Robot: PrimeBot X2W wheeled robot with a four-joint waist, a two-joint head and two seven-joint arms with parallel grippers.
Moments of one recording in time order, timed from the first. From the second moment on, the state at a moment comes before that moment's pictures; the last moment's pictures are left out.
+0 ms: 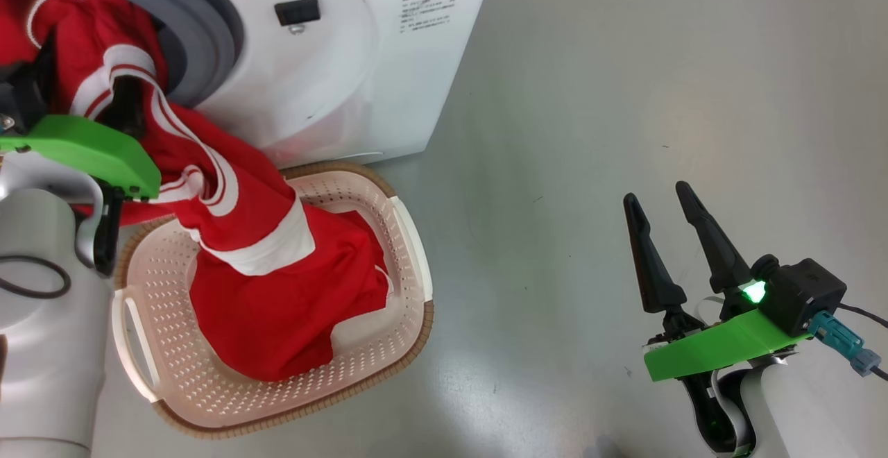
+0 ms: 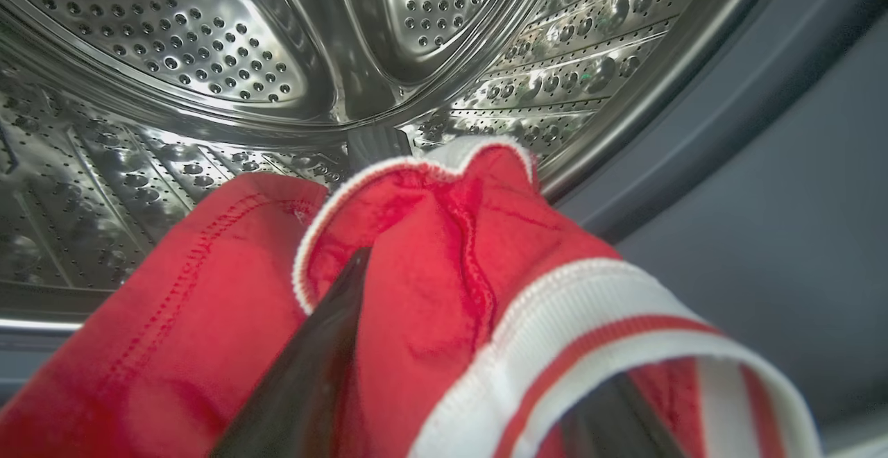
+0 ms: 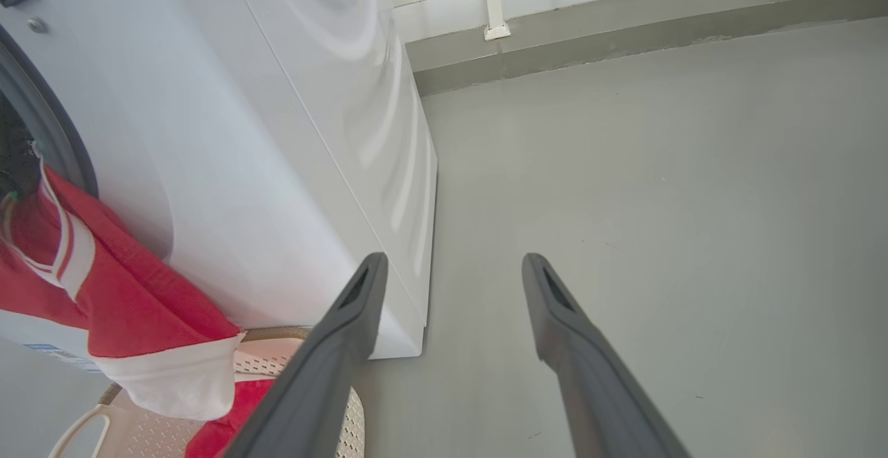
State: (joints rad) left arm -0.95 0.23 -0.05 0.90 -0.22 -0.13 -0.26; right arm -0.21 -0.05 0.10 0.16 0.38 0.12 -0.26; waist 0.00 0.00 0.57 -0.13
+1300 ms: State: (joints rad) left arm -0.60 0.14 0.04 0.39 -0.45 -0.13 -0.26; right arm -0.19 -0.05 0.05 0.17 0.38 0.12 -0.26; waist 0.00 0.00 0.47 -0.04
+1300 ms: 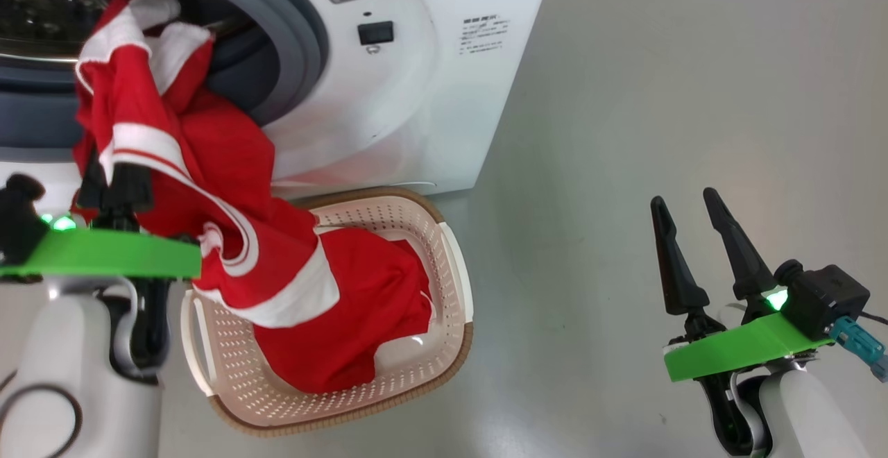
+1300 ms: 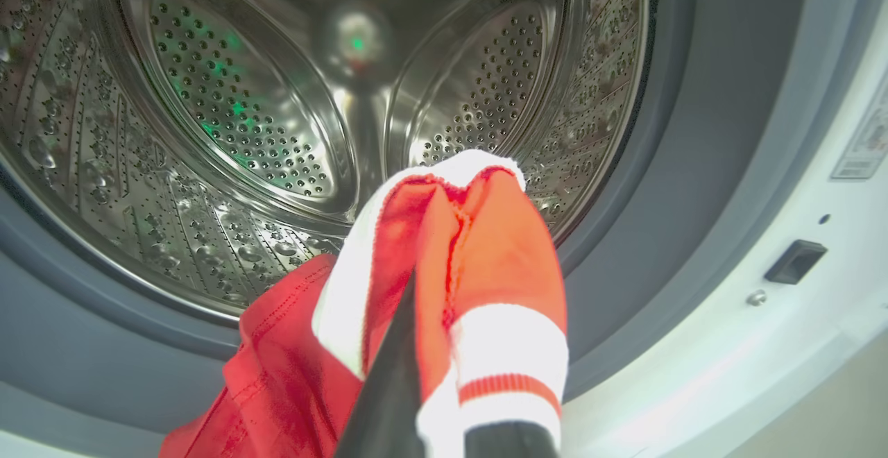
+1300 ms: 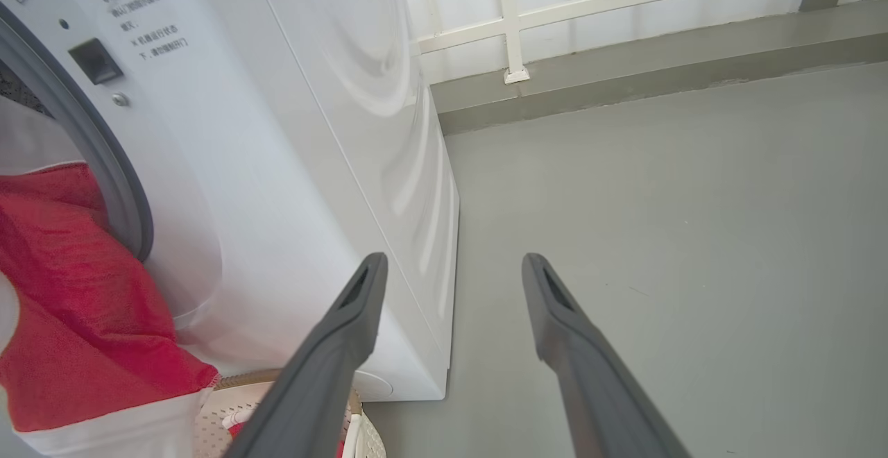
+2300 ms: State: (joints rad) left arm -0.20 0.08 0.10 -0.12 -0.46 -0.13 -0.26; right arm -0.14 -0.05 0.03 0.18 0.37 0.12 -0.26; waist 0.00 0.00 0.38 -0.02
